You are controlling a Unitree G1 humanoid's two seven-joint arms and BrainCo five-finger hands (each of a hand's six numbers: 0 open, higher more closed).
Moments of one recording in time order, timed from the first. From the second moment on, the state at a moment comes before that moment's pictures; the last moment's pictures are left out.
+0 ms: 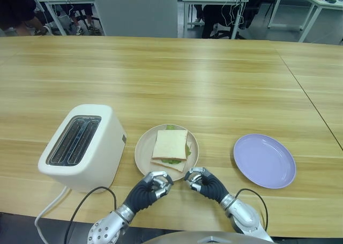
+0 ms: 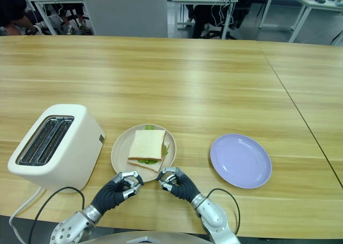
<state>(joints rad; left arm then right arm) 0.64 0.37 -0.17 -0.42 -0.16 -0.06 -0.44 0.35 -0.16 0.44 0.00 -0.03 -0.23 0.35</state>
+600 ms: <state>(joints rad) 0.39 0.32 -0.14 -0.12 -0.14 0.03 -0.44 0.18 -0.07 0.39 0.17 -0.03 -0.15 0.31</state>
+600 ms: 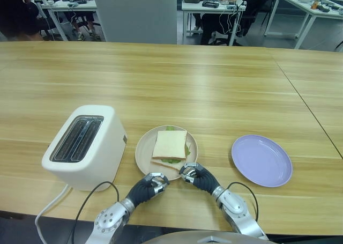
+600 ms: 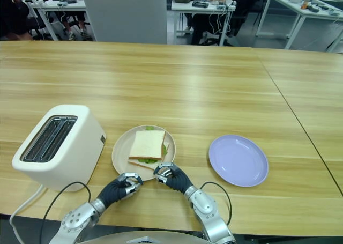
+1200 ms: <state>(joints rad) 0.08 0.20 -0.12 0.19 -0.09 0.00 -0.35 -0.12 0.00 0.31 0.50 -0.05 -0.21 0.26</state>
